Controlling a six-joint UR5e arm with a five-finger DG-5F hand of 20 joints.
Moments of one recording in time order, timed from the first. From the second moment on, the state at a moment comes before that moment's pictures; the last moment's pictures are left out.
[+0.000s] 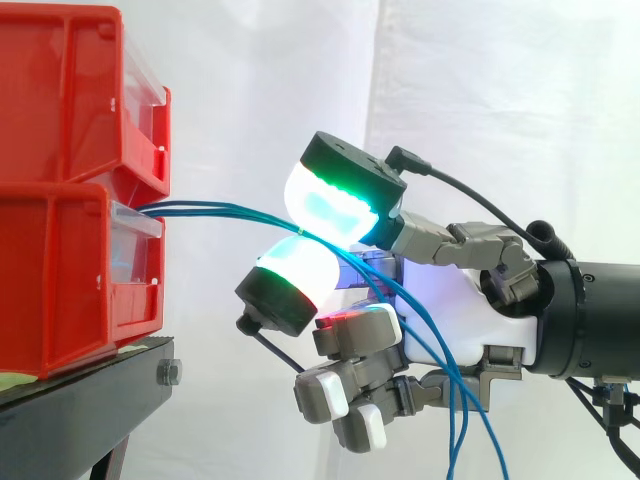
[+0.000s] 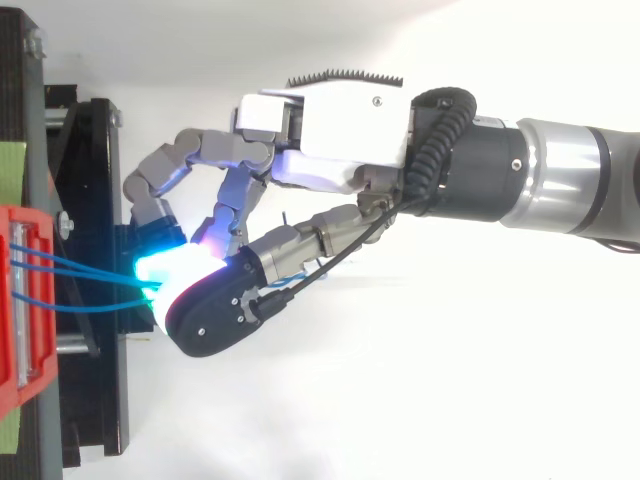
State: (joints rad) arm 0.09 -2.37 -1.17 -2.66 -1.43 -0.04
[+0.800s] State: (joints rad) arm 0.09 -2.37 -1.17 -2.66 -1.43 -0.05
